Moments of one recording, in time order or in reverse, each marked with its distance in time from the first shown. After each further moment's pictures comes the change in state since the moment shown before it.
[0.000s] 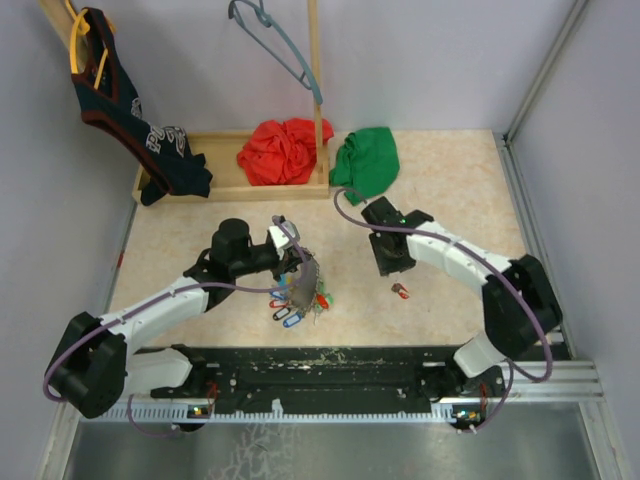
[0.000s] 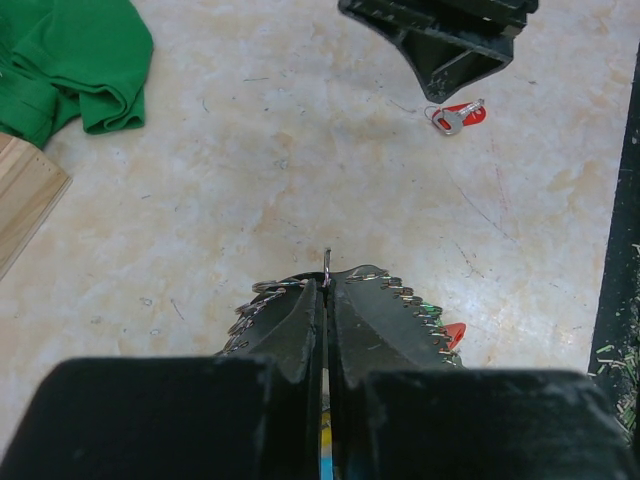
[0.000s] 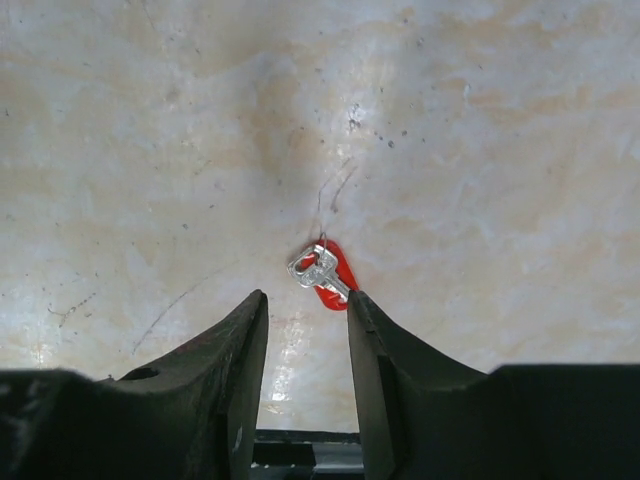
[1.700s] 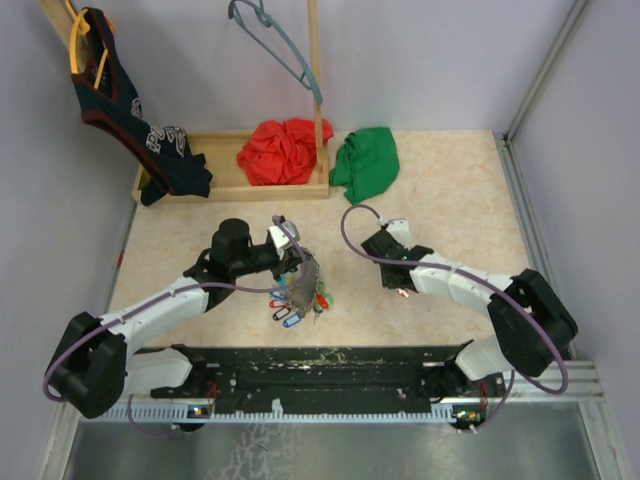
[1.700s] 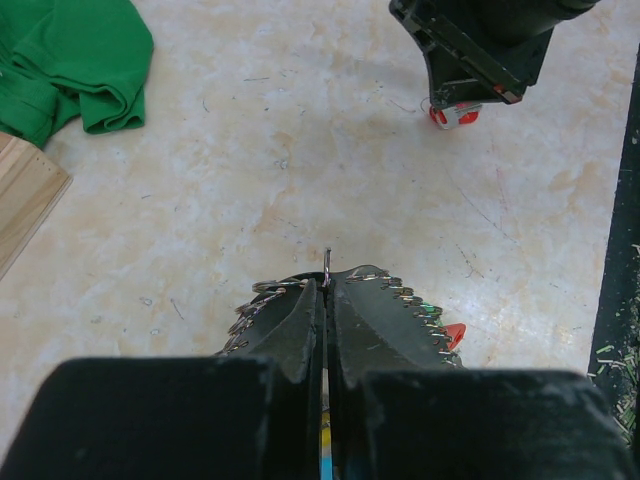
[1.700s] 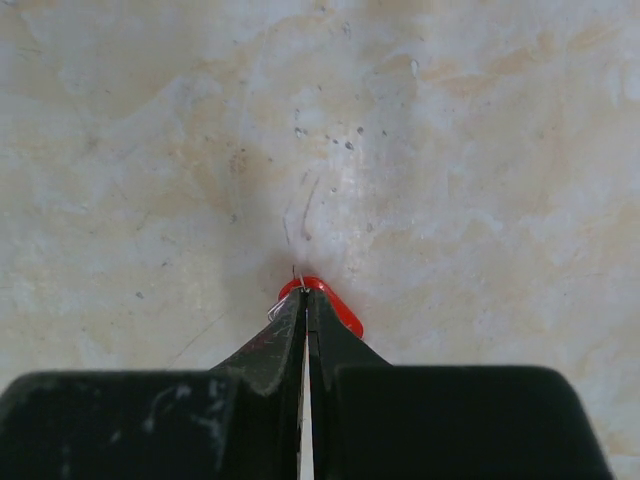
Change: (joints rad) left arm -0.001 0.000 0.000 0.000 -0.002 0.000; right arm 0.098 -0.210 -0.417 0.391 0.266 0.279
